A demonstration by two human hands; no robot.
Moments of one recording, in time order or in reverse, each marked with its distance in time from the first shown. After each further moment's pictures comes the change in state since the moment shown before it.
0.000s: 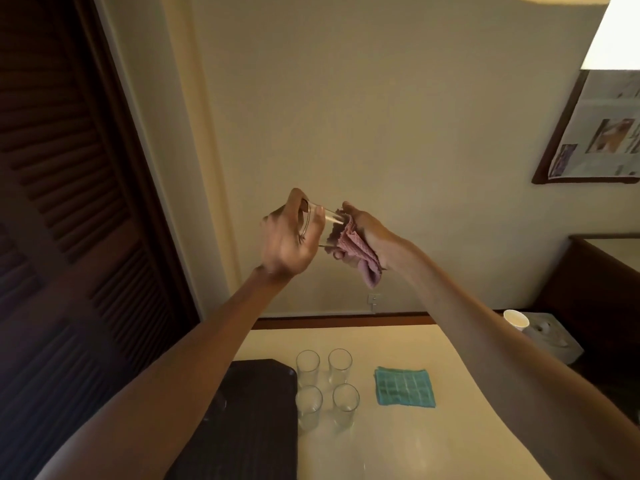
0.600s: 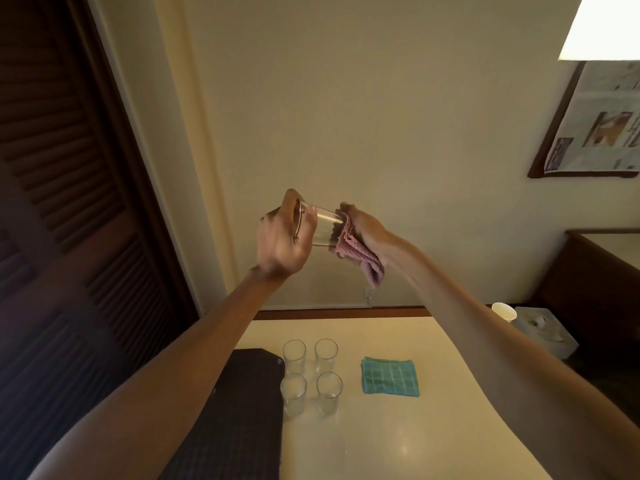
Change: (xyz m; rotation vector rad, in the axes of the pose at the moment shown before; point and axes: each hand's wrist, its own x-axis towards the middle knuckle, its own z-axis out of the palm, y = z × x) left_hand -0.017 0.035 0.021 0.011 -0.022 -0.048; right_hand -0.033 0.016 -0.033 -0.112 0.100 -0.089
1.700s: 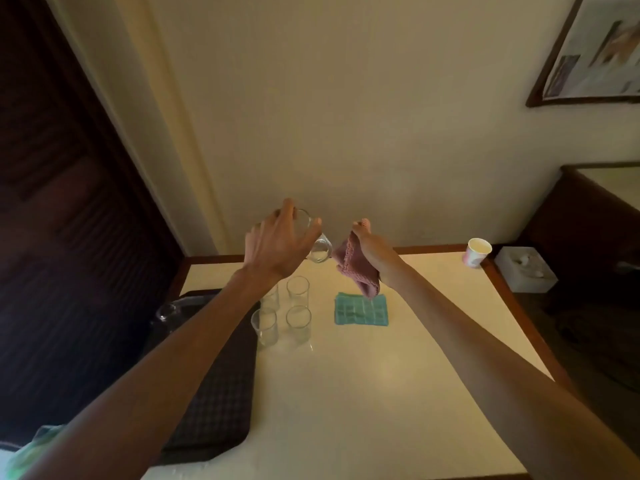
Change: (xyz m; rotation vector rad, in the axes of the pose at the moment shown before) left_hand -0.108 0.057 0.053 0.401 -0.548 -0.365; right_hand -0.030 0.176 -0.061 0.122 0.200 0.204
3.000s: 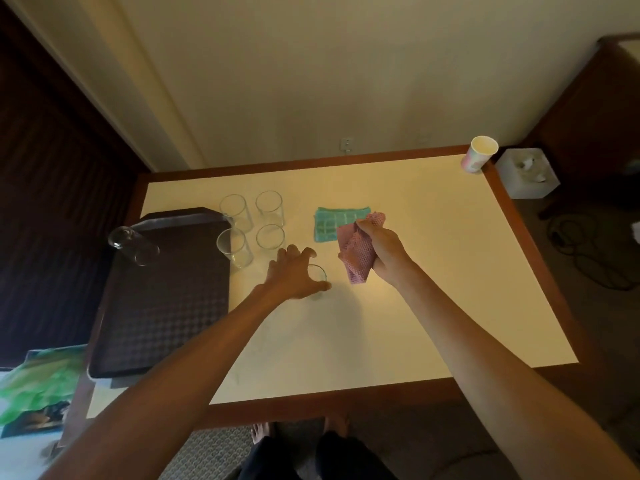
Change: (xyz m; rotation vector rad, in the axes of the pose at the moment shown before) left_hand -0.132 -0.020 0.201 0.116 -0.865 -0.152; right_hand 0.033 0.189 -0.039 0.517 0.049 0.262
